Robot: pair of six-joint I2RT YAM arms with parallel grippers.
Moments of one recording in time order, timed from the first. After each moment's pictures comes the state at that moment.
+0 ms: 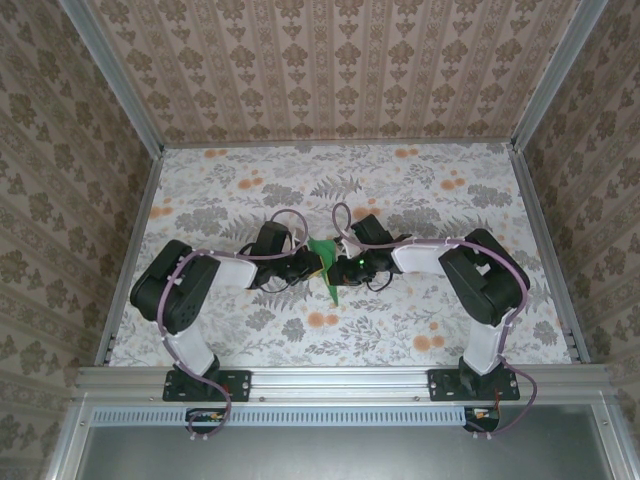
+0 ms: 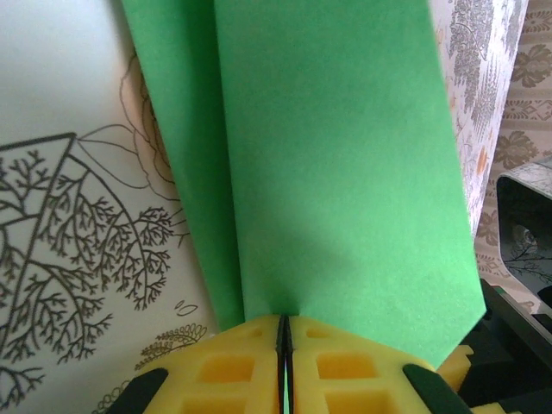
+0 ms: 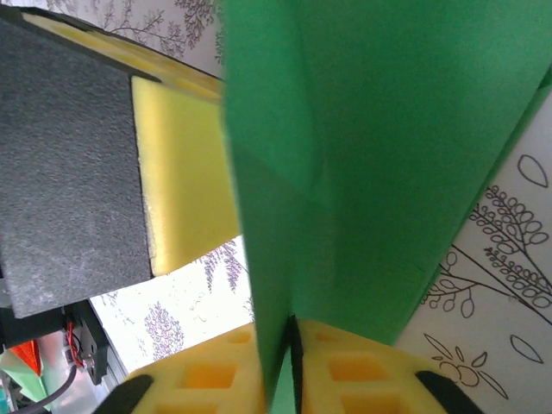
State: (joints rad) left arm -0.57 1.74 0.67 0.31 0.58 -0.98; right arm 0.59 1.85 0.95 -0.13 -0.64 0.52
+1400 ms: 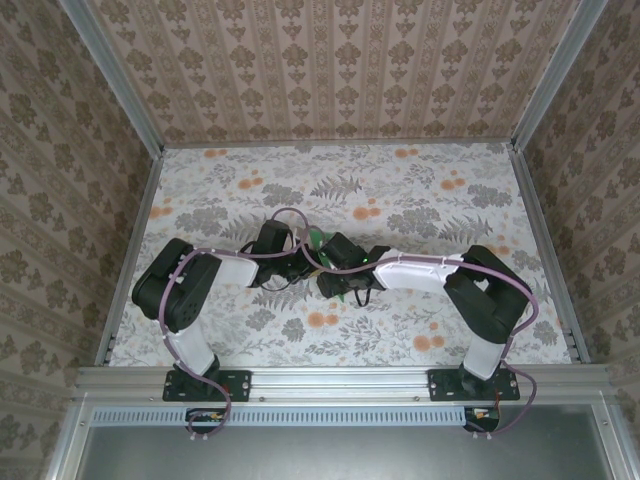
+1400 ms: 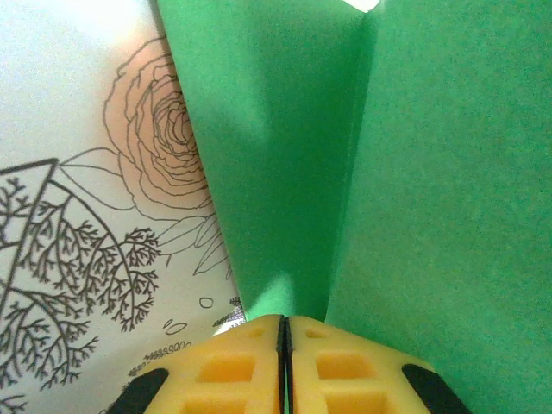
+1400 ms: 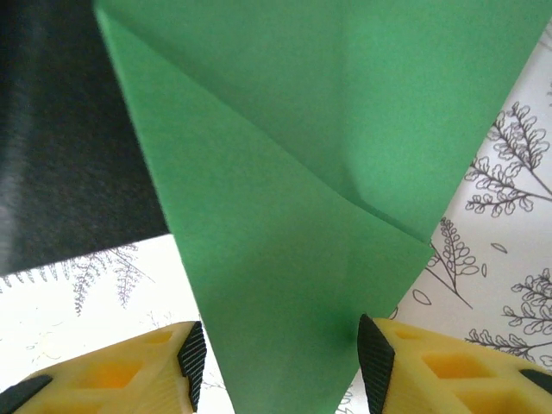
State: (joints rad) left arm -0.57 1.75 0.68 0.31 0.58 -0.98; right arm 0.84 1.77 1.03 -0.34 0.05 0.38
